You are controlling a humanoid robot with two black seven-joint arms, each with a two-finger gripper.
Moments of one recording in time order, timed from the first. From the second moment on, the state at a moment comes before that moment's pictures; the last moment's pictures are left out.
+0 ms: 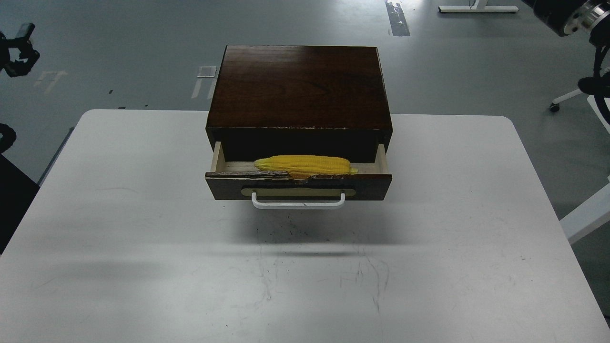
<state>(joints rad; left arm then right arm) -1.04 0.66 -0.62 -0.36 0.10 -0.49 -0.35 1.39 -0.74 -0.09 0.86 -0.33 0.00 0.47</state>
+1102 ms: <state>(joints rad) -1.15 0.68 -0.56 -1.61 1.47 -0.49 -0.48 1.10 -0.79 0.17 0.63 0.09 0.25 0.47</state>
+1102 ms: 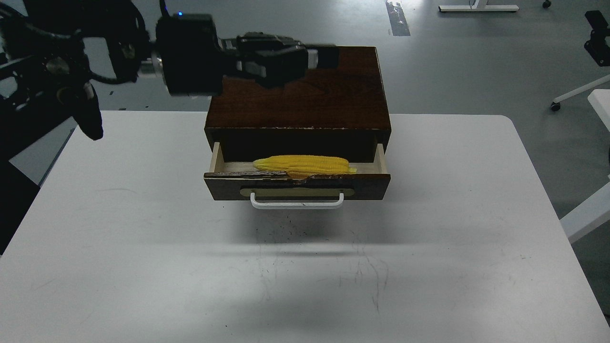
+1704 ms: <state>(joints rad) -1.13 0.53 -0.28 -1.62 2.06 -0.49 -0.47 1.09 -0.79 0.21 0.61 0.12 0.31 0.47</state>
